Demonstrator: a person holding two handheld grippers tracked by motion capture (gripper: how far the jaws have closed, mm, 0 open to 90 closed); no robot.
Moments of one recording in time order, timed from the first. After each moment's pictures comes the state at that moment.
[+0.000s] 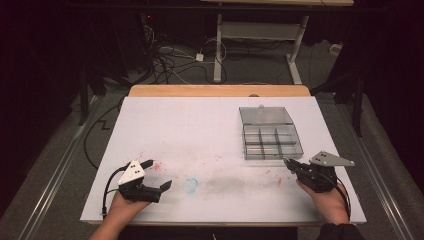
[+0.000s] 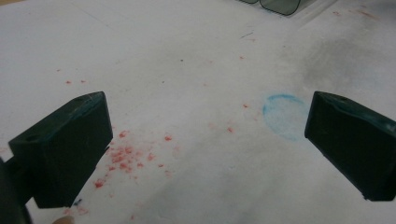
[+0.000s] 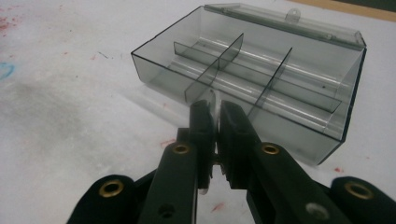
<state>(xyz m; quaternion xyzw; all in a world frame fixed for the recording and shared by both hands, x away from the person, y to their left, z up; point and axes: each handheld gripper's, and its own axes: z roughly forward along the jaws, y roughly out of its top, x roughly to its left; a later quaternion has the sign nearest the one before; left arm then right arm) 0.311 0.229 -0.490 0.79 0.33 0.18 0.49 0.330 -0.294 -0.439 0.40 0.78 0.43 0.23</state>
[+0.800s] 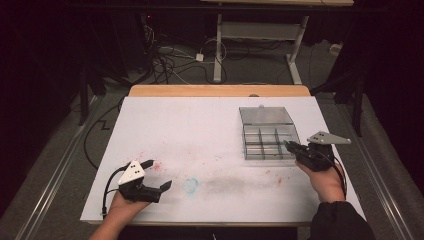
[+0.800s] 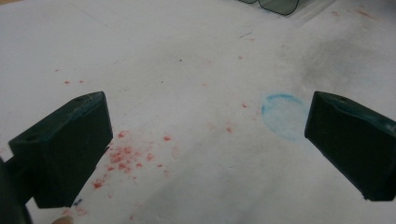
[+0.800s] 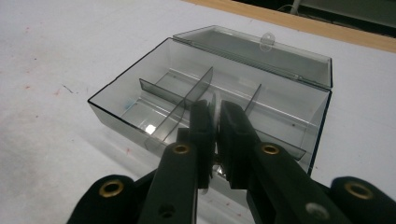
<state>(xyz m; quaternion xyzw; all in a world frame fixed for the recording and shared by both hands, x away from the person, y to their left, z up) 0.311 0.230 -0.490 0.79 0.33 0.18 0.49 0.376 -0.292 -0.418 0.41 0.77 0.42 0.24</state>
